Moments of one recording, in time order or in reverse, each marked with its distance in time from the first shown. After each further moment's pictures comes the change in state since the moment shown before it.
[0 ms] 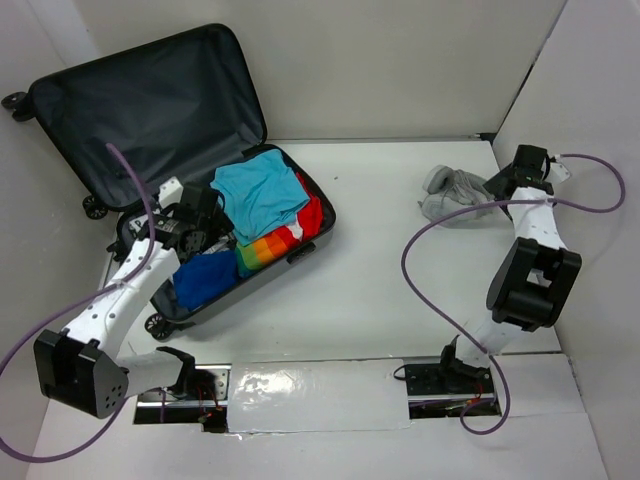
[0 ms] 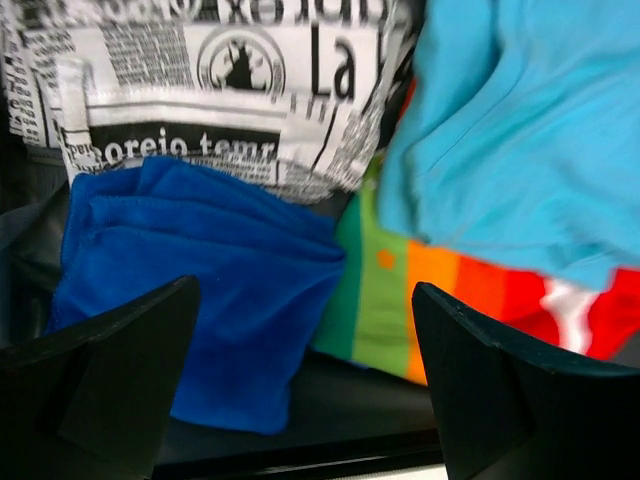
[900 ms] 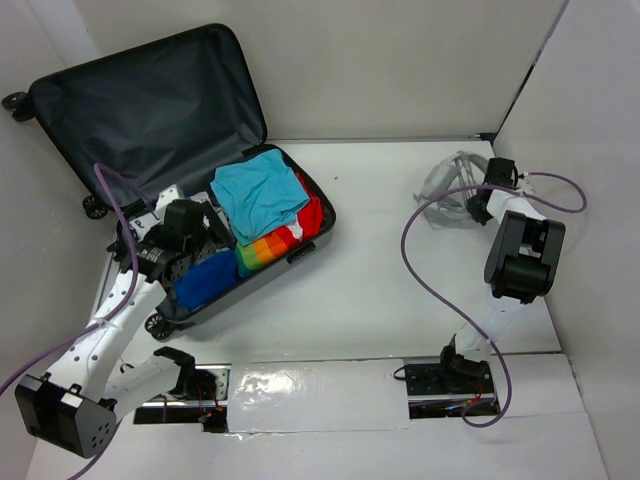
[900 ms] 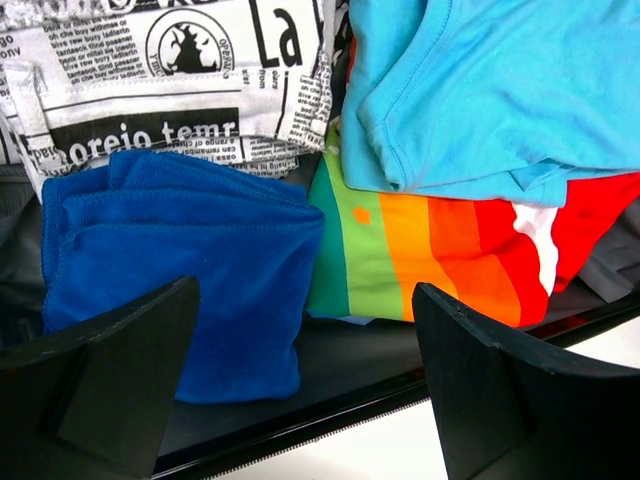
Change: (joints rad) left arm -0.008 -0.194 -0.166 0.121 0.129 0.164; right arm 0.030 0.224 -0.036 0.152 -0.112 0.179
